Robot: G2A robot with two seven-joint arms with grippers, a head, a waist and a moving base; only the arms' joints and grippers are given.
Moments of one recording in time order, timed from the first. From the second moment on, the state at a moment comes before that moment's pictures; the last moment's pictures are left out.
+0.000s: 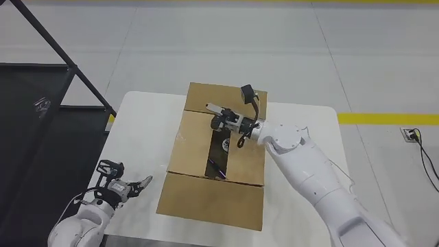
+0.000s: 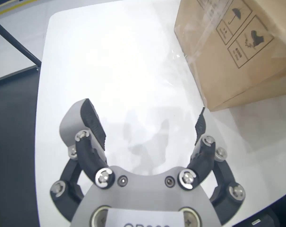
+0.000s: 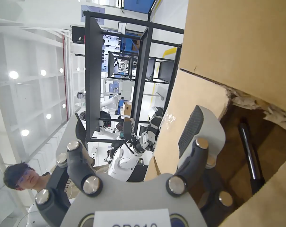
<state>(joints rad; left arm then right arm) 1.40 -1.06 -1.56 -1.54 1.25 -0.33 -0.14 -0.37 -1.49 0.84 -0.64 0.42 -0.42 0.76</state>
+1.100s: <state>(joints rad) 0.96 -1.13 -1.24 -1.09 1.51 -0.23 -0.06 -0.68 -1.40 1.09 -1.03 0.42 -0.54 0.79</state>
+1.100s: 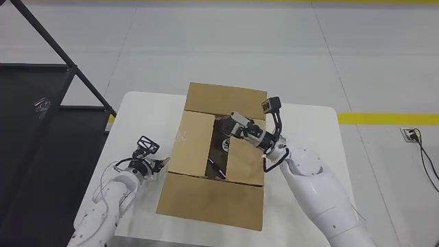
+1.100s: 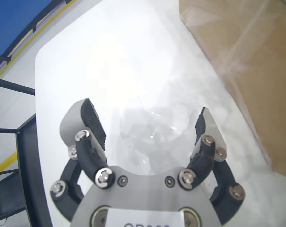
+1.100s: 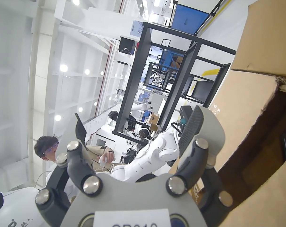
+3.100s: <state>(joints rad) 1.54 -1.04 -1.75 -1.68 1.12 -0.66 0.17 -0.38 -1.55 0.85 -0.66 0.30 -0.25 0.75</state>
